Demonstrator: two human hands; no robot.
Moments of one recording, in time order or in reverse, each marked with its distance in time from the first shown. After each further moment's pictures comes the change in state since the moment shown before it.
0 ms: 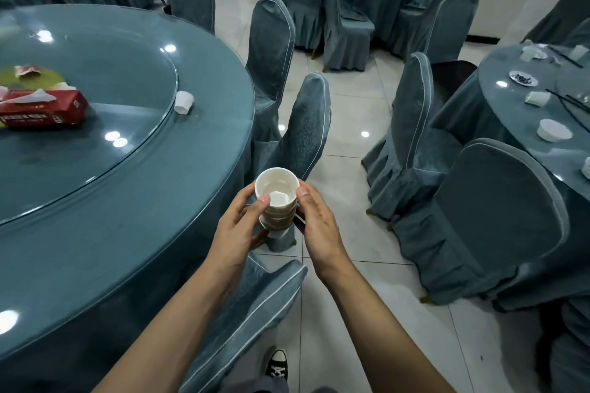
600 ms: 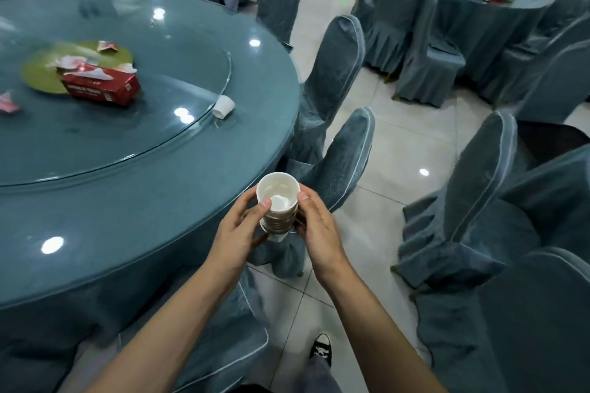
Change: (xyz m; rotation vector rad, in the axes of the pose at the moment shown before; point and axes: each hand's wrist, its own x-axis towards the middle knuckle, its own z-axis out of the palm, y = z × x) left_hand 0.120 -0.003 0.061 -0.094 0.271 0.036; right_hand 0.163 -0.008 -0.043 -0.024 -0.279 0.066
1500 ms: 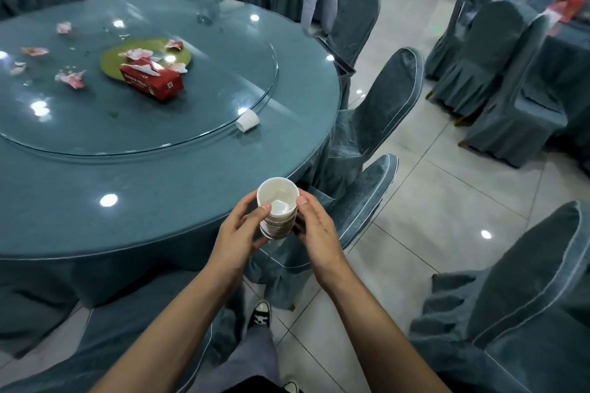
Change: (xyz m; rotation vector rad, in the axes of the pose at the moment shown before) left_hand 0.099 -0.005 0.123 -0.138 0.385 0.062; right_hand 0.158 -0.030 -0.096 -0.085 -0.419 0.018
